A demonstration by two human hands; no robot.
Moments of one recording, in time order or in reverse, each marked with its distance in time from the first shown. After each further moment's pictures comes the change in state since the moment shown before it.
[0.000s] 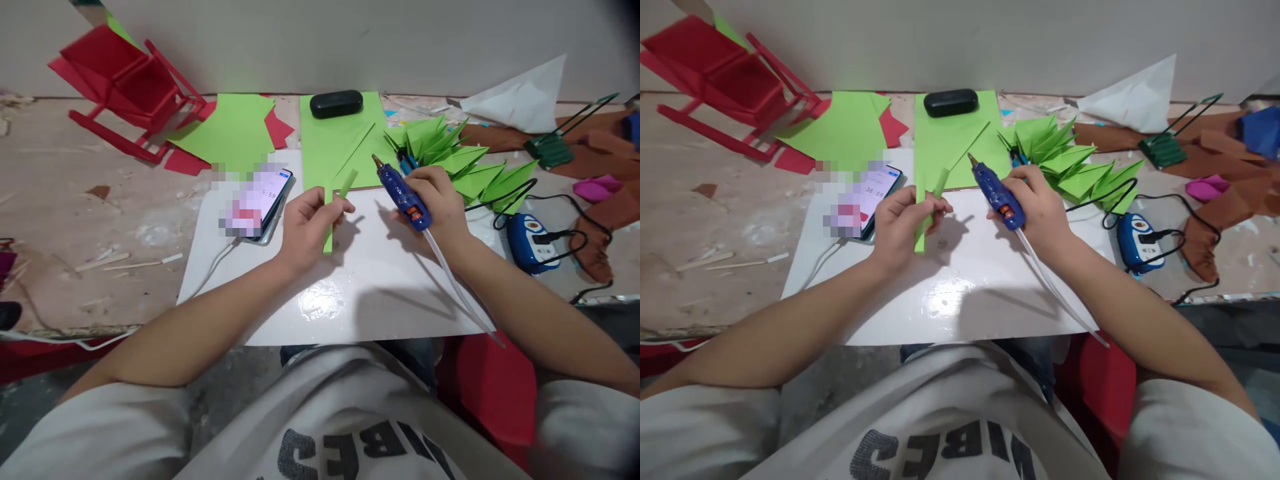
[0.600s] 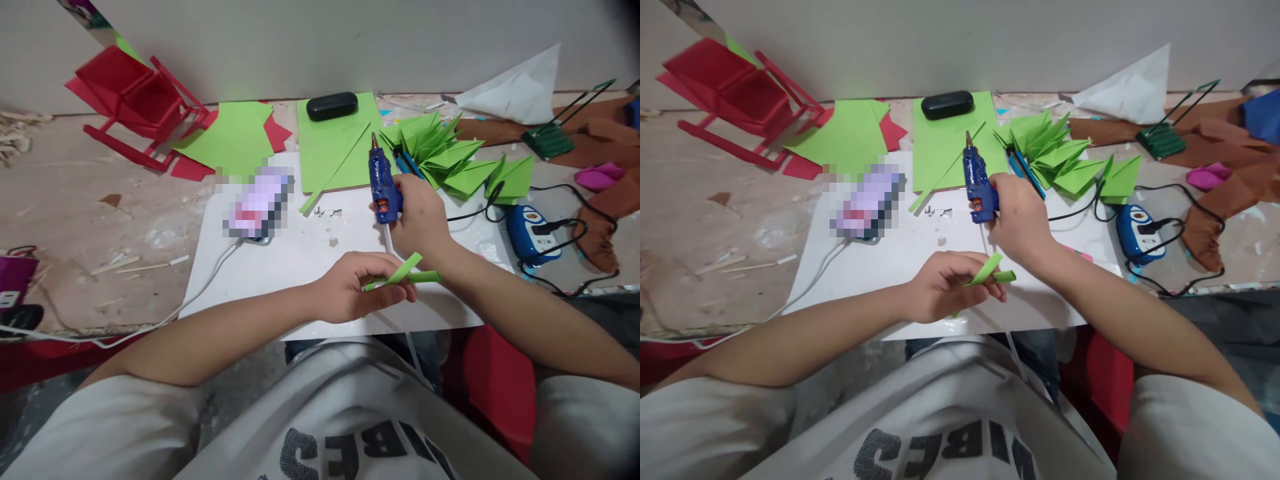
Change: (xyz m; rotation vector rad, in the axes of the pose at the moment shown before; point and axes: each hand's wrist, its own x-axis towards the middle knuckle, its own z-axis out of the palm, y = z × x) left_hand -0.054 0.016 0.032 -0.213 -0.762 0.008; right_hand -0.004 -0.032 0.025 0.048 0.184 0.041
